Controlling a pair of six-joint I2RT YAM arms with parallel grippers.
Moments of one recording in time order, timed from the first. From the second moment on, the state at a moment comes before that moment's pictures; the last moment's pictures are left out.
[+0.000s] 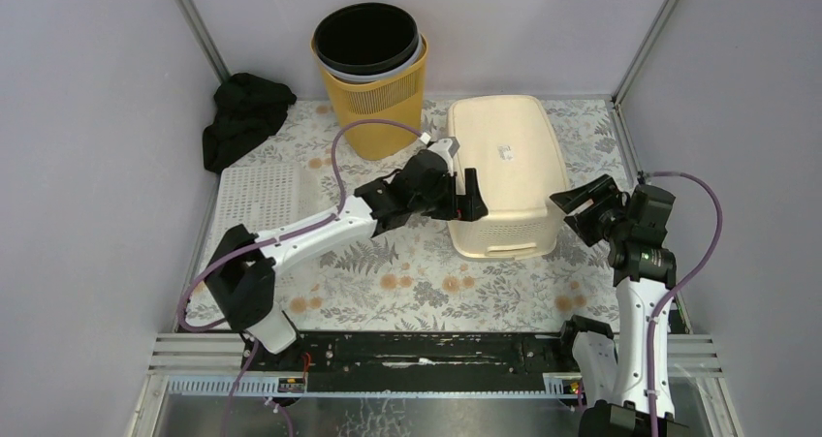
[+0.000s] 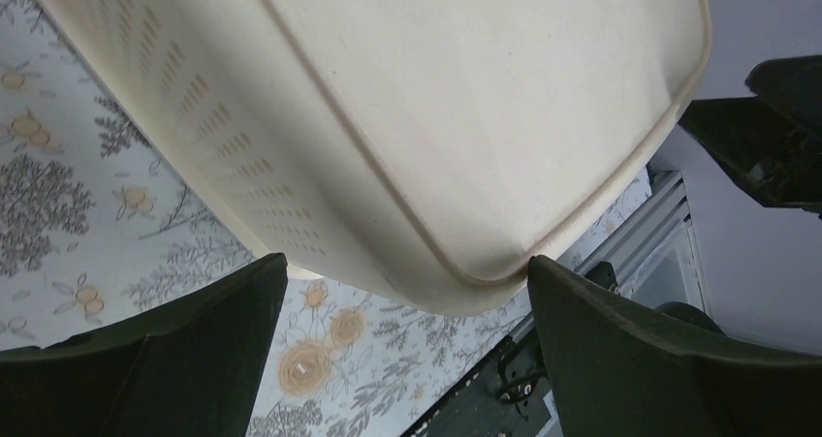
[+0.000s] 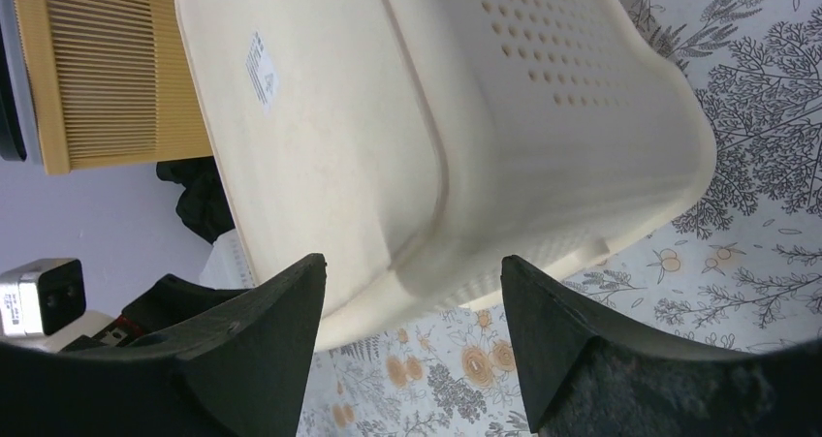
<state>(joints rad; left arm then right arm) -0.86 1.60 1.25 -0.25 0.07 -0.71 -0.28 0.74 0.75 -0.60 -0.44 0.79</state>
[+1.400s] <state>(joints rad) -0.86 0.87 1.02 -0.62 -0.11 -0.70 0.36 1.28 1.40 -0.58 -0.38 0.63</state>
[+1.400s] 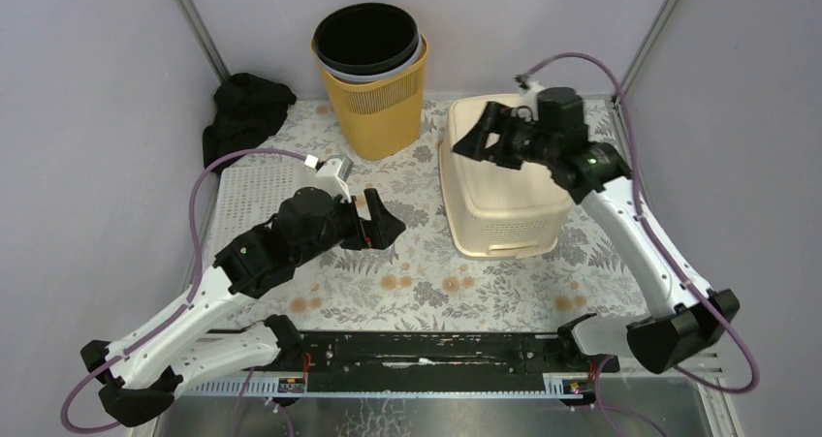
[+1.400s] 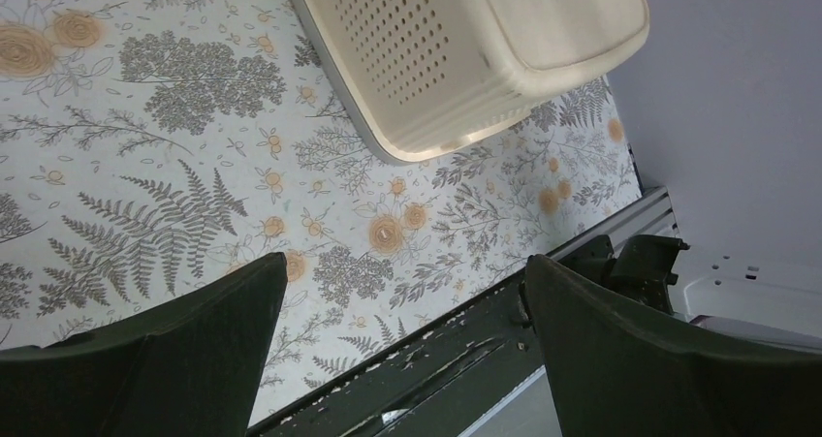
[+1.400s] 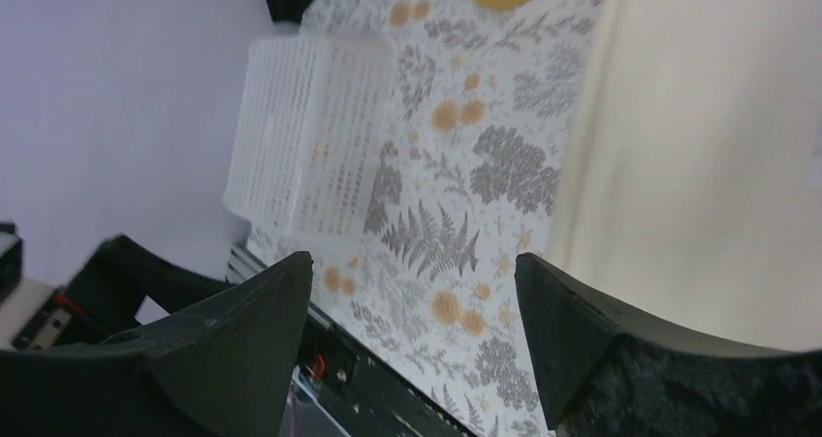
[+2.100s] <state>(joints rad) -0.86 0.85 1.02 -0.67 -0.16 -0.70 0.83 1.63 1.47 -0.77 0.19 0.40</state>
